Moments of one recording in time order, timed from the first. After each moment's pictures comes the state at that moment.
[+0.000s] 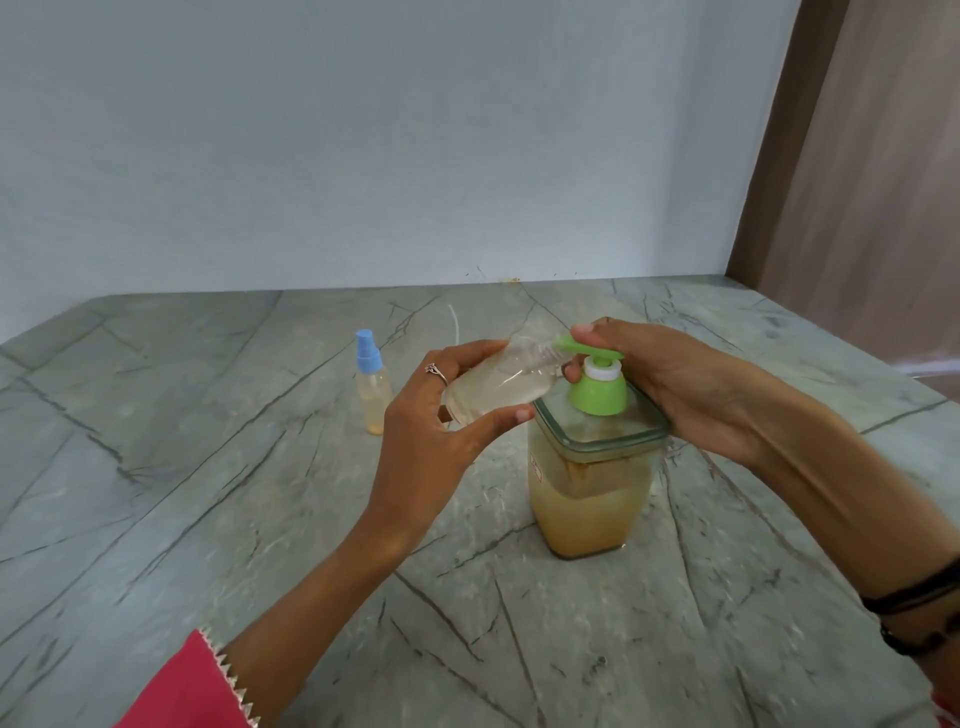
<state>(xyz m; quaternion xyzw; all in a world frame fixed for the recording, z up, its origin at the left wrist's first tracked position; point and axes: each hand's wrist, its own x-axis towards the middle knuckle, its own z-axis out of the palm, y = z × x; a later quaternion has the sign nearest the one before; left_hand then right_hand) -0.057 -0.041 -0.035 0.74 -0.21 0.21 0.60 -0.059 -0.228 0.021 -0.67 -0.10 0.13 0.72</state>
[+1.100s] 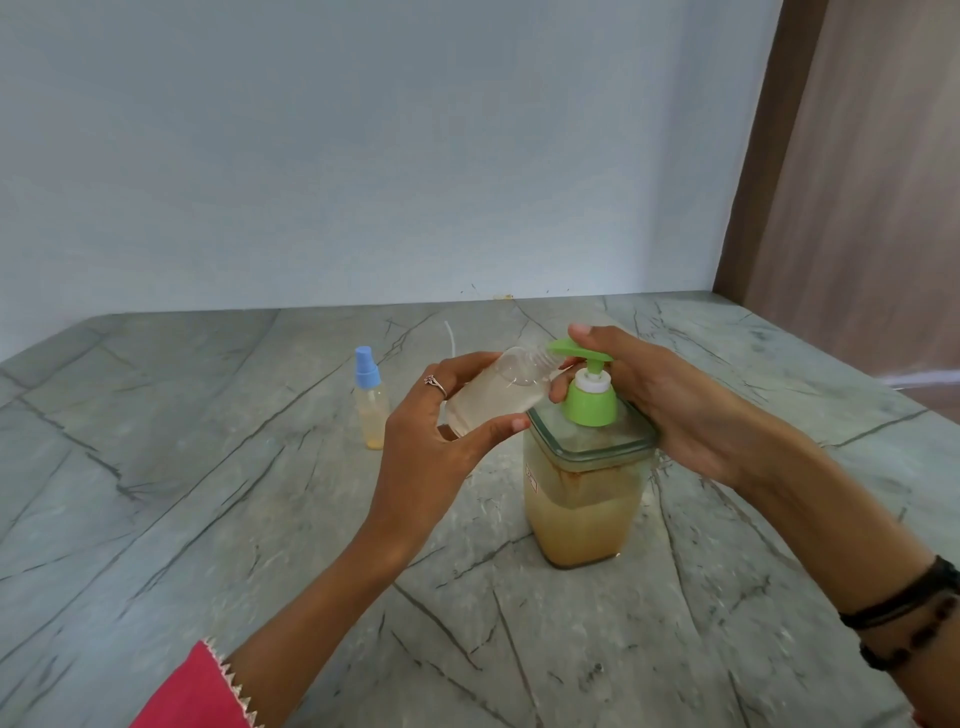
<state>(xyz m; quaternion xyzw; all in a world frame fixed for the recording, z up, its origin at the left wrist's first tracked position) -0.059 -0.041 -0.030 0.73 -0.21 0.20 0.62 -0.062 -0.225 0.018 -0.70 -0.11 0.11 0.69</state>
